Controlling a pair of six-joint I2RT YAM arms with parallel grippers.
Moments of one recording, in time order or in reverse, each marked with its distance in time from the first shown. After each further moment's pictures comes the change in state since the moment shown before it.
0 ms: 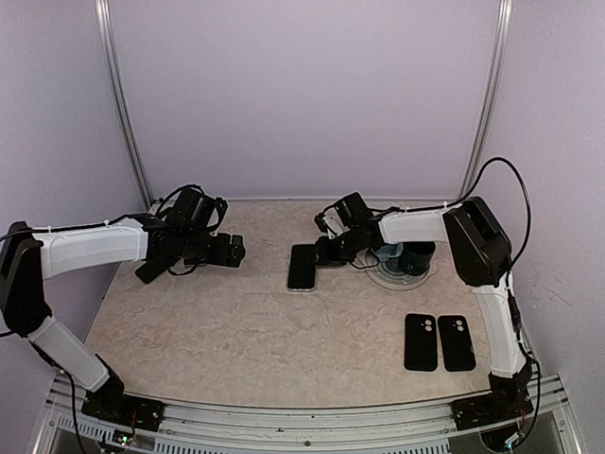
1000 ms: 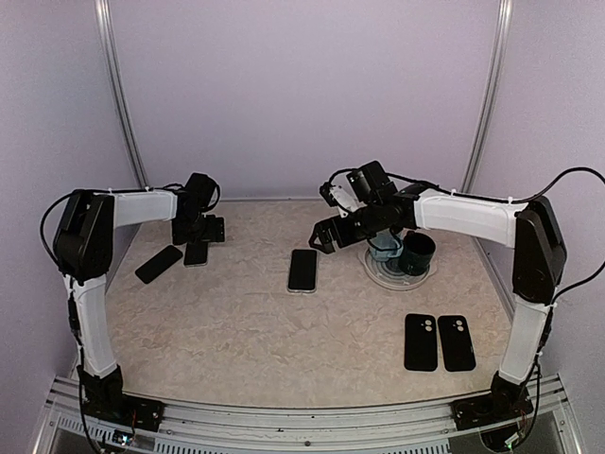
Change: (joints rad) left arm 0.257 0.496 0.466 -0.186 -0.151 -0.068; right arm 0.075 -0.379 -0.121 -0.166 0.219 -0.211
